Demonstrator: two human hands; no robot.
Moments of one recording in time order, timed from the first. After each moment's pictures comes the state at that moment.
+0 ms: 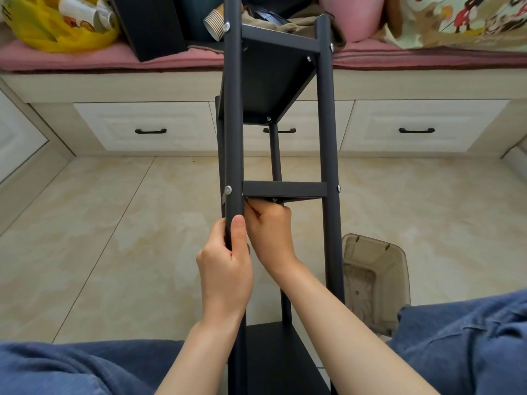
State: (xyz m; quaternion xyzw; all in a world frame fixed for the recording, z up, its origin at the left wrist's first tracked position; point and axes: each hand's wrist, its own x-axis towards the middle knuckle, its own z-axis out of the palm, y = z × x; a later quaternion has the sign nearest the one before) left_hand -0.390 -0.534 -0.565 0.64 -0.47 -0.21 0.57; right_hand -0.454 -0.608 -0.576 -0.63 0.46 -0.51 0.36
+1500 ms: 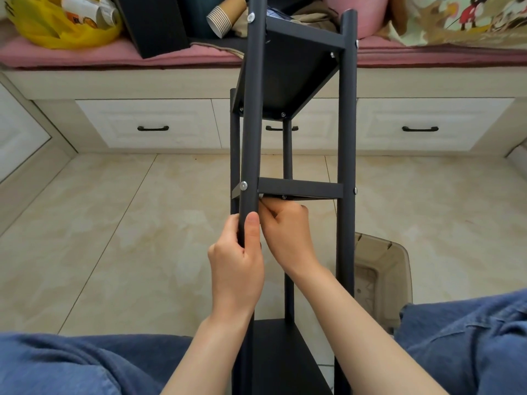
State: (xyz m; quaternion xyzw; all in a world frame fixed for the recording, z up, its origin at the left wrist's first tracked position) left_hand -0.399 -0.533 -0.560 0.61 -0.50 -0.22 0.57; right_hand -0.475 -0.598 -0.563 -0.62 0.47 -0.48 0.40
